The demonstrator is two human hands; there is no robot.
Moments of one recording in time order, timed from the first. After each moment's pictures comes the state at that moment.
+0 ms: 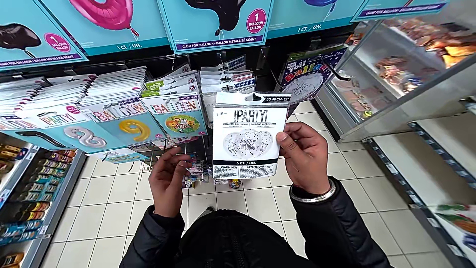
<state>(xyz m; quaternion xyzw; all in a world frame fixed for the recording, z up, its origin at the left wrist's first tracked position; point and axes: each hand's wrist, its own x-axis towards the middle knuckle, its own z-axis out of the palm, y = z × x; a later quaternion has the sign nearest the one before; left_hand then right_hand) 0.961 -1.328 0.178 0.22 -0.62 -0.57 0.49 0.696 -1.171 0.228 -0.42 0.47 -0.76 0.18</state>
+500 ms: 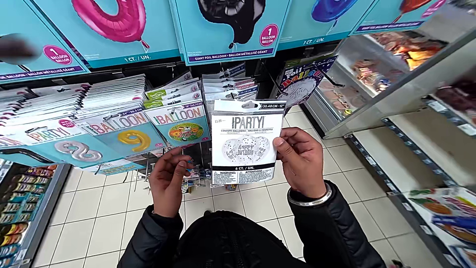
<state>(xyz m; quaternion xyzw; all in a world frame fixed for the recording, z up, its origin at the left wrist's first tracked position) 0.962 -1.366 0.184 0.21 -0.63 -0.59 0.46 0.718 -1.187 0.238 -0.40 0.50 -0.75 0.17</state>
